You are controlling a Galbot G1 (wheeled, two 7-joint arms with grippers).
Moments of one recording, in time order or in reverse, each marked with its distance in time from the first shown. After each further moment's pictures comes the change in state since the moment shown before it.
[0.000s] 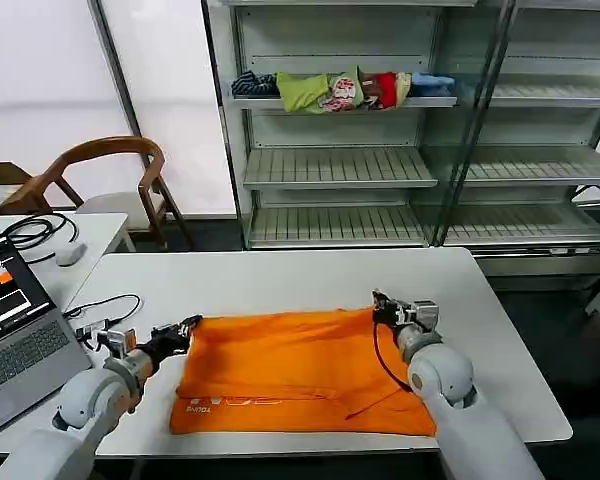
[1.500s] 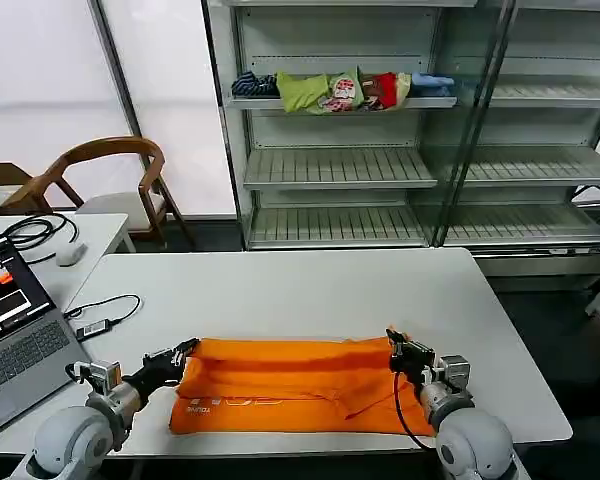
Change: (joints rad) left arm 0.230 0.023 -0.110 -0.153 0.007 -0.033 0.033; right arm -0.294 -0.023 0.103 0.213 -0.058 0.038 -0.047
